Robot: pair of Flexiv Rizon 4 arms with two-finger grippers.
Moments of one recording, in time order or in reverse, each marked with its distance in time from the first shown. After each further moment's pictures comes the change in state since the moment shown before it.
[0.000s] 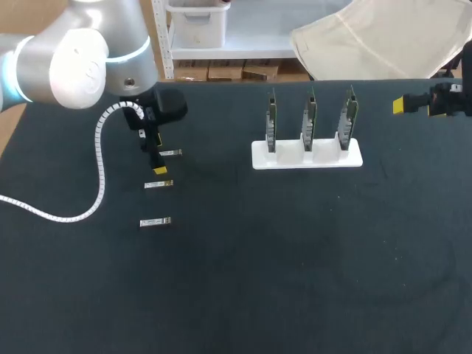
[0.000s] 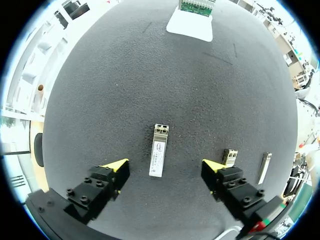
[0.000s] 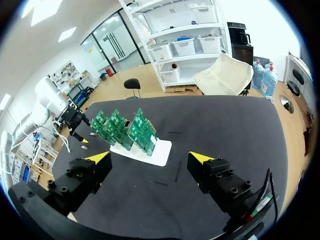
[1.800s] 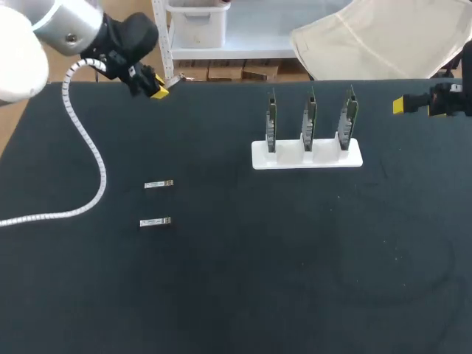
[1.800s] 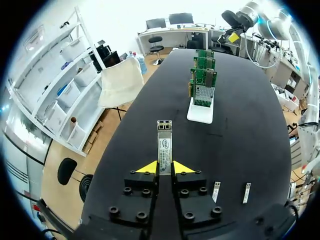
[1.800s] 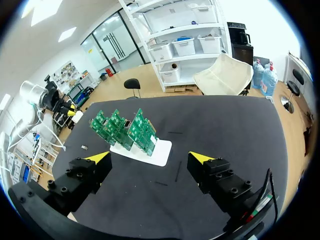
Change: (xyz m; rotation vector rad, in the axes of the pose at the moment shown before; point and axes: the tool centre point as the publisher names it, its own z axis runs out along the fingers) left arm -0.048 0.020 -0.143 -0.220 -0.494 -0.027; right arm 0.000 0.000 0.000 0.000 0.000 0.000
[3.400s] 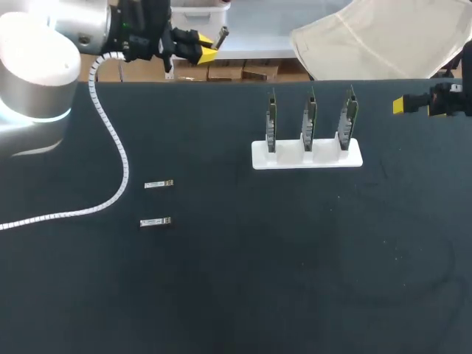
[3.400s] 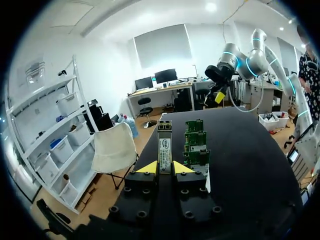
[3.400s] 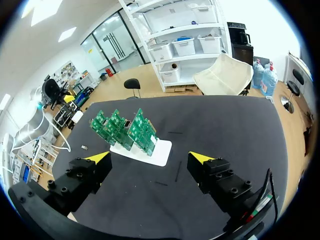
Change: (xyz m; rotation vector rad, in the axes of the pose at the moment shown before) left arm -0.134 -0.007 -0.001 0.092 -0.570 0.093; right arm 0.000 0.000 0.000 0.000 0.000 0.000
